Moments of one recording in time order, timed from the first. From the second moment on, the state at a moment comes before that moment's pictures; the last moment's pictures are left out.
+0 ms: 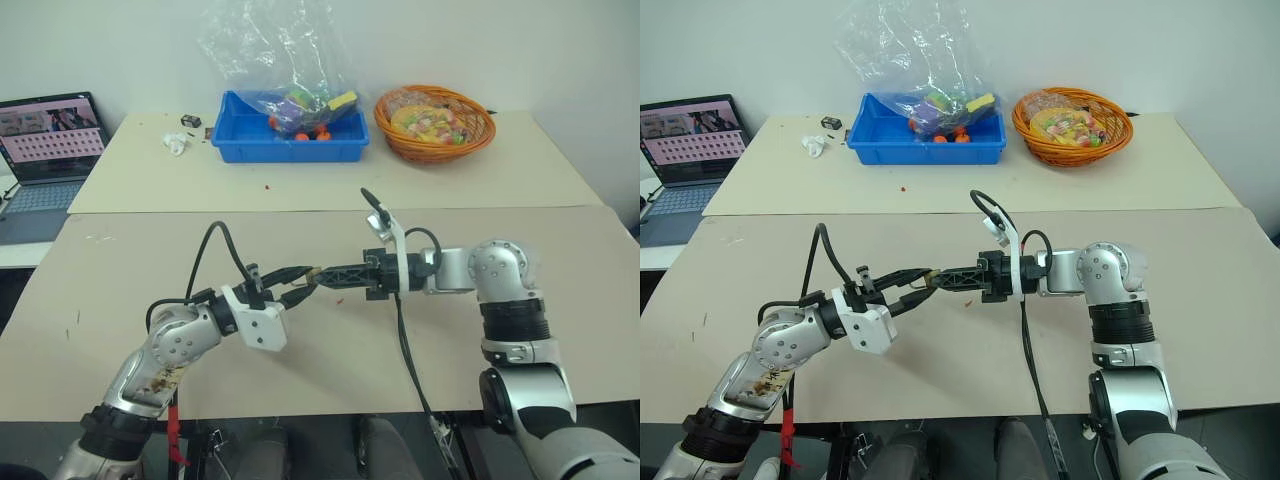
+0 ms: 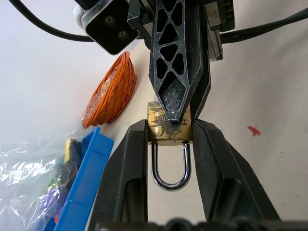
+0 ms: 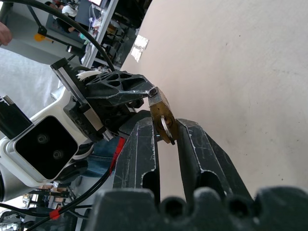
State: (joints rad) left arm -0.18 0.59 -0.15 -0.24 0.23 -0.41 -0.61; right arm -0.78 -0.34 -0.05 0.11 0.95 1.48 0.64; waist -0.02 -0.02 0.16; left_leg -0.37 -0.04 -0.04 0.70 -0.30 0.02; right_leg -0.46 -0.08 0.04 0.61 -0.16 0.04
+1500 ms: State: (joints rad) left arm -0.18 0.59 -0.17 -0.25 0.20 -0.41 -0.63; right arm -0.81 -0.33 -0.07 0.11 0.94 1.50 0.62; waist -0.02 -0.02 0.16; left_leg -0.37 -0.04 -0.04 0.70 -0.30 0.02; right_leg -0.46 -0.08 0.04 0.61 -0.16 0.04
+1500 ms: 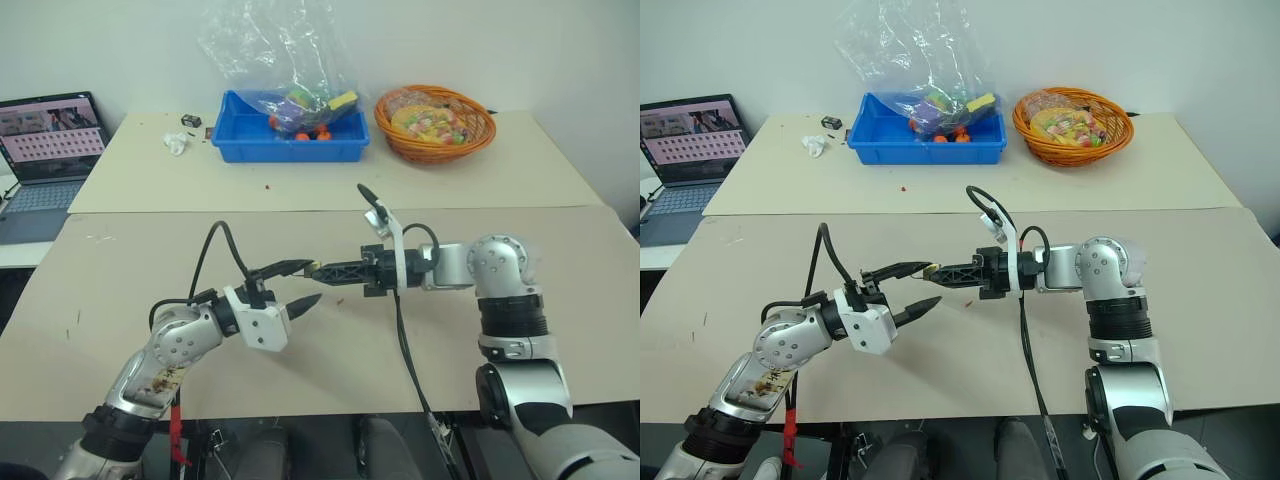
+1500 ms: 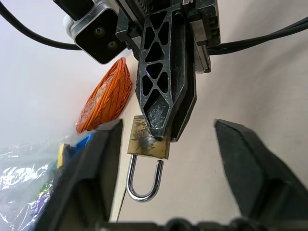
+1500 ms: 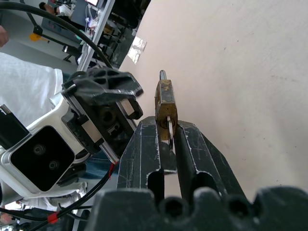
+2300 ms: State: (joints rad) left arm -0.11 0.59 -0.13 -0.35 -0.20 0.04 -0.73; right arm -0.77 -0.47 0.03 0.12 0.85 1.39 0.79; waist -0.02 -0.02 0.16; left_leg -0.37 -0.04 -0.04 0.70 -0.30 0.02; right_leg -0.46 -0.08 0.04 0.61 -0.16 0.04
